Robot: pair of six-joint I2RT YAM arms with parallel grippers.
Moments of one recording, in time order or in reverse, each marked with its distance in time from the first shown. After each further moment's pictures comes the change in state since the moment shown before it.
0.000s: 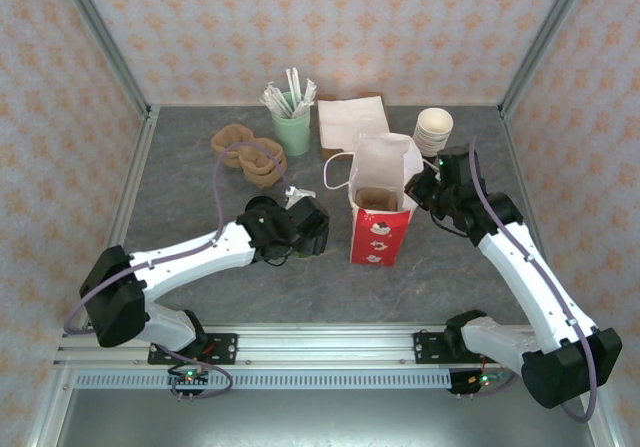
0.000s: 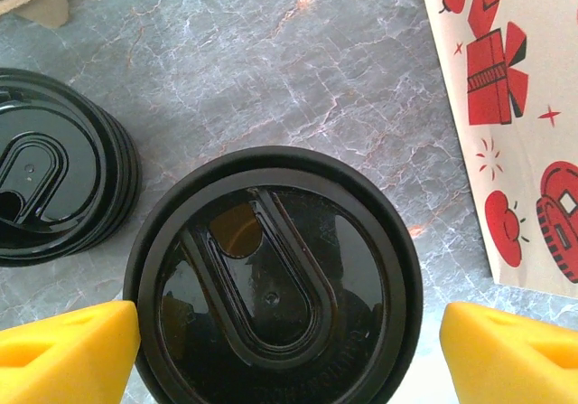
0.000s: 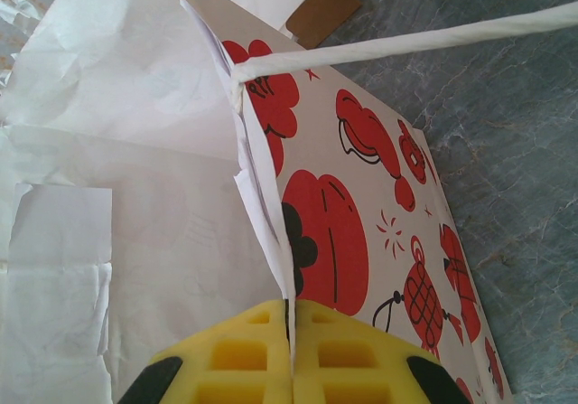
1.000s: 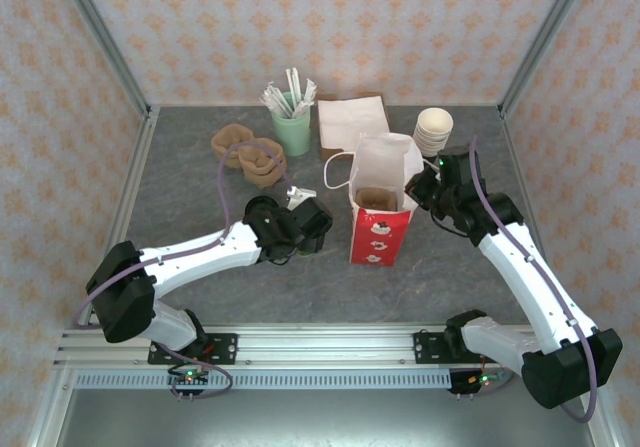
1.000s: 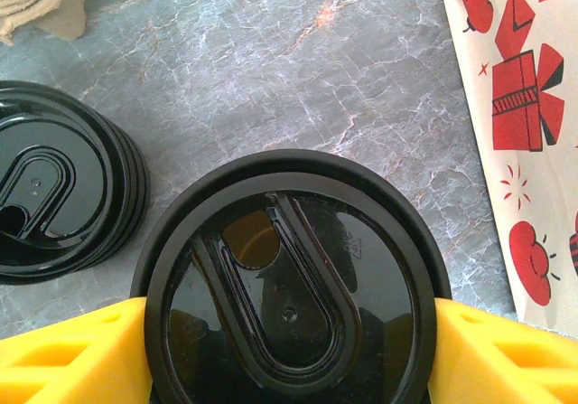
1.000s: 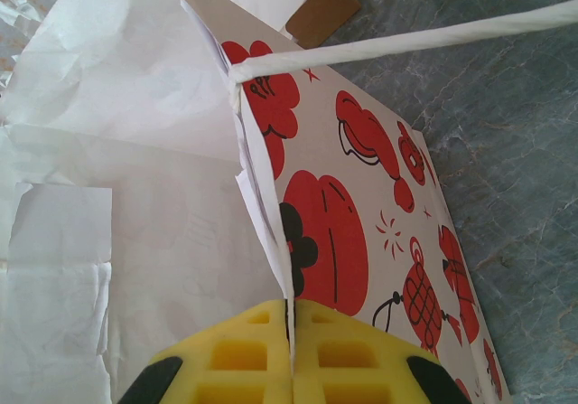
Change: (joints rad) left arm 0.000 0.035 -0.012 0.048 -0.054 -0.019; right arm 0.000 -0.002 0.000 0.000 0.004 0.000
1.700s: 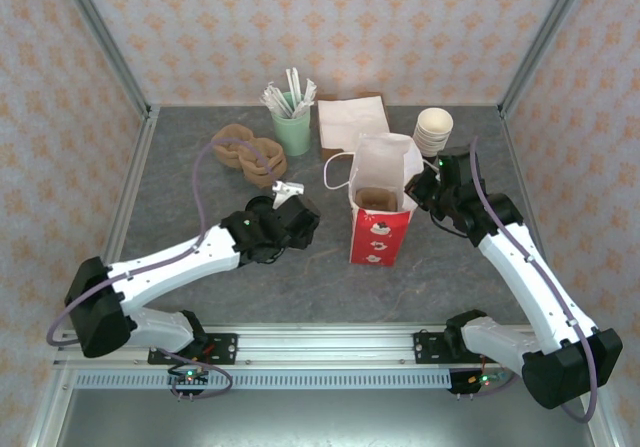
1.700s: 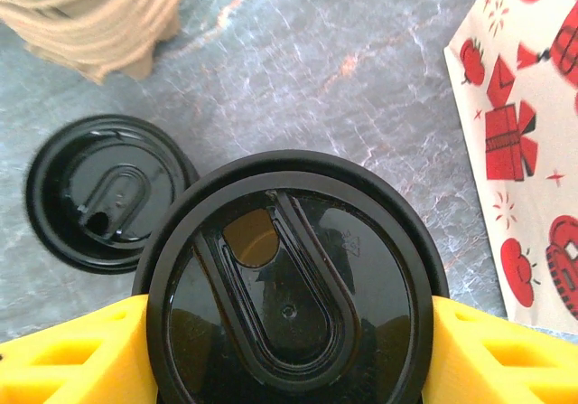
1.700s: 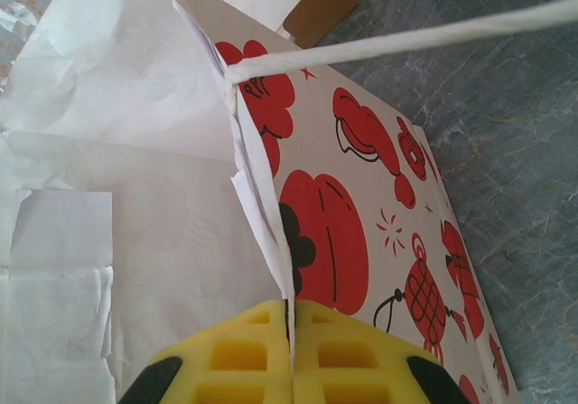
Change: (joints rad) left arm 0.000 -0.154 0.016 -0.089 -0.063 0.003; right arm 0.005 -0.004 -0.008 0.003 0.002 0.033
